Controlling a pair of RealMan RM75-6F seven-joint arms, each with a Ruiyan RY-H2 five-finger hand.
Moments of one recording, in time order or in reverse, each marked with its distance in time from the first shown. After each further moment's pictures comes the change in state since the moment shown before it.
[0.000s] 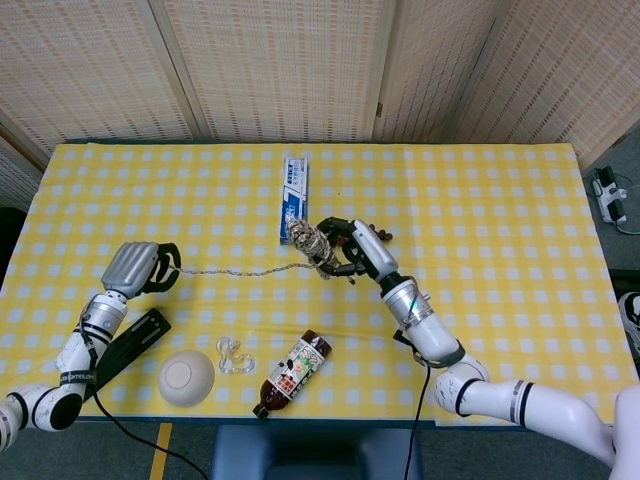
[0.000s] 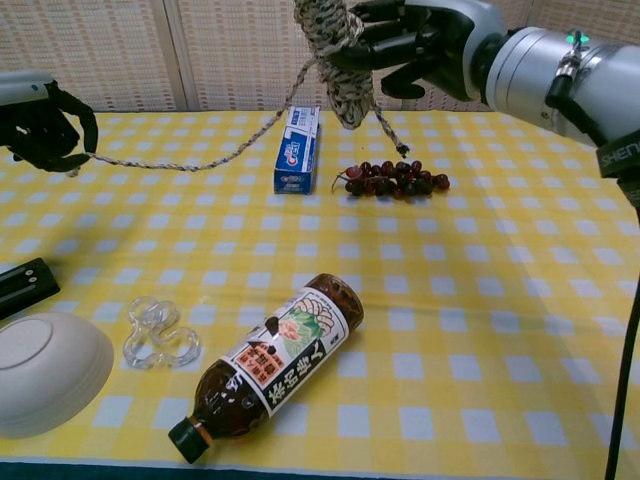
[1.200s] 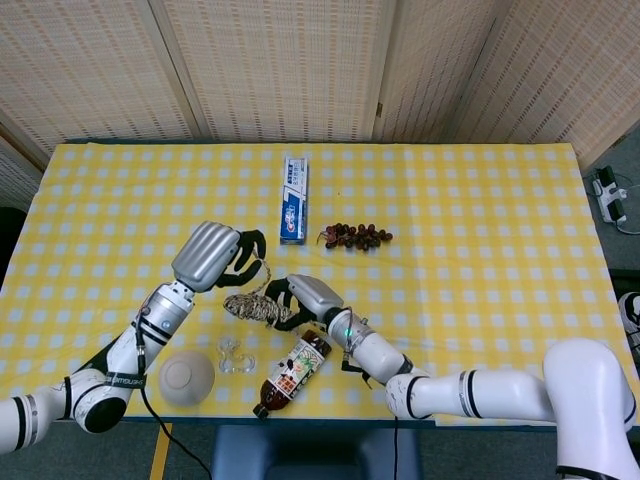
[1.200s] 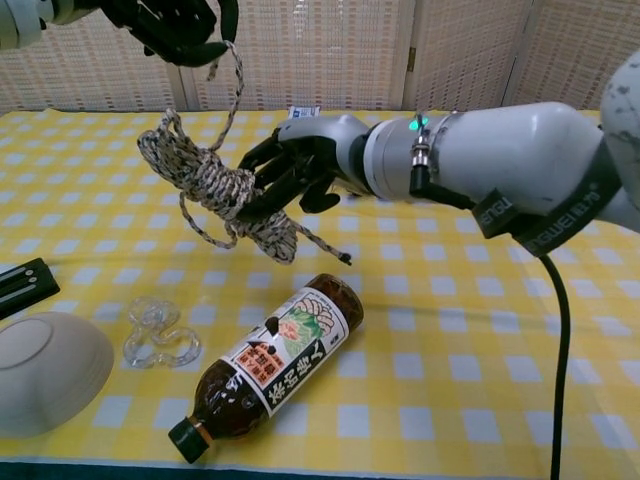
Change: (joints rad) left arm -0.153 0.020 -0.131 -0.345 0.030 0.092 0.159; right arm 0.356 -0.060 -0.186 -0.068 0.644 -0.047 -0.546
